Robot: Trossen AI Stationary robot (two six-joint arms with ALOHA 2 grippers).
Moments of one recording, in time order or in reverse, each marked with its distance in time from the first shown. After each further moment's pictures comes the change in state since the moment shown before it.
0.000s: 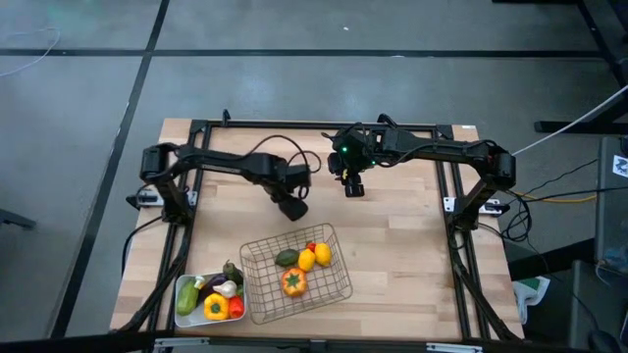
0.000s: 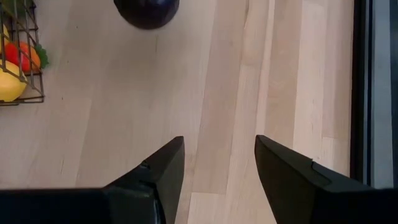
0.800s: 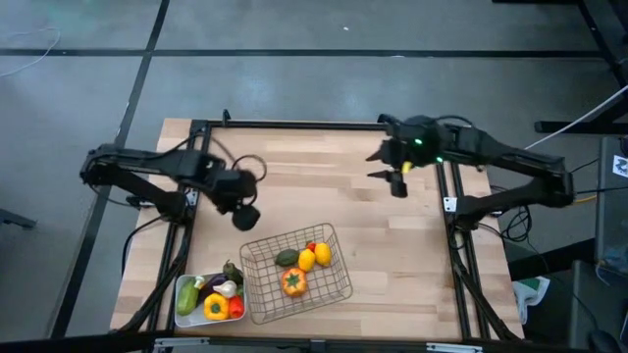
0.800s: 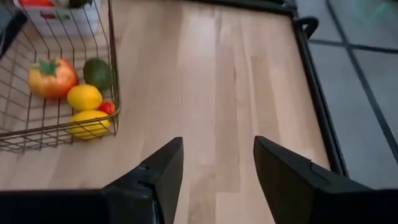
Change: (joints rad) left arm -0.242 -0.510 0.001 -0.405 0.101 -0.406; right arm 0.000 -0.520 -0.200 0.015 -0.114 0.128
